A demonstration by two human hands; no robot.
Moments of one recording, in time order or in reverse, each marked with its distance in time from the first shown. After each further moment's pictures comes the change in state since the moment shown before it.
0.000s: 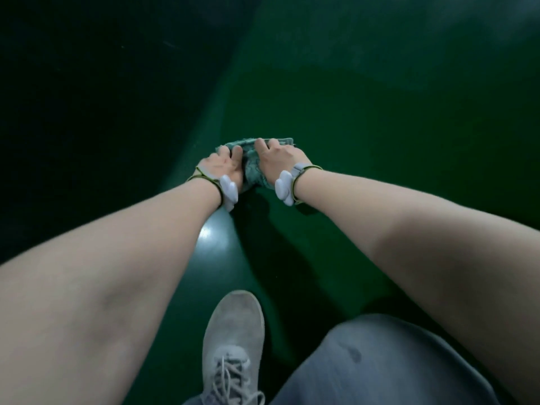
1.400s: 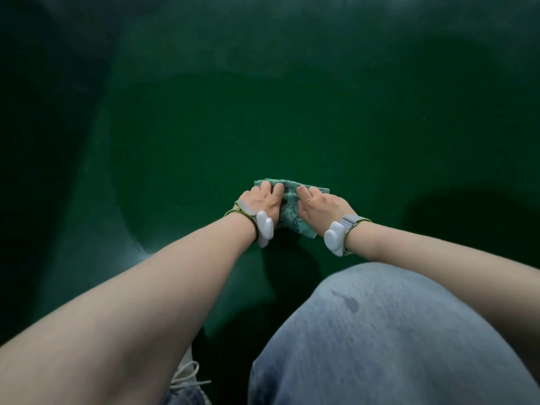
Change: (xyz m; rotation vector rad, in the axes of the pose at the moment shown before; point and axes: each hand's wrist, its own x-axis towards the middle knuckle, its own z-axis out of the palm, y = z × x) left_hand -0.081 0.271 0.020 0.058 0.116 0.550; right_hand -0.308 0.153 0.065 0.056 0.168 0.359
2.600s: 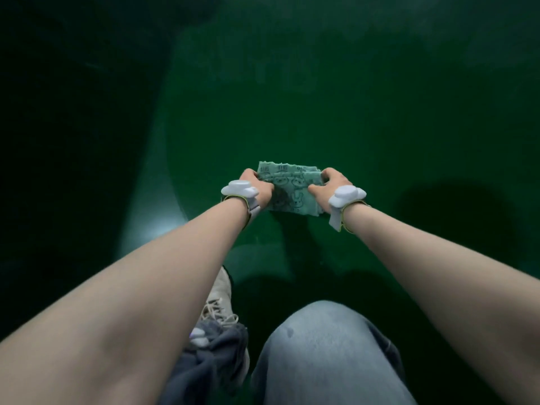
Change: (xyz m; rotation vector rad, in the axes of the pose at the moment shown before) left_hand -0.082 -0.074 -0.093 -1.225 0.122 -0.617; right_hand 0.027 -0.077 -0.172 0.657 -0.238 0.643
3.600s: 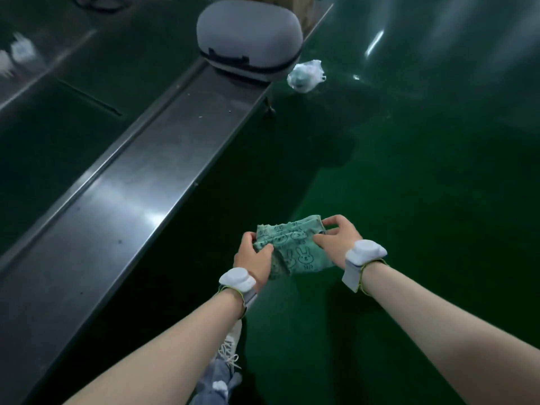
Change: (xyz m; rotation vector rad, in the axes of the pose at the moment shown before) left_hand -0.397 0.081 -0.406 -0.367 0.491 -0.018; right_hand -0.341 -0.416 -0.138 0.208 -0.262 -0.197
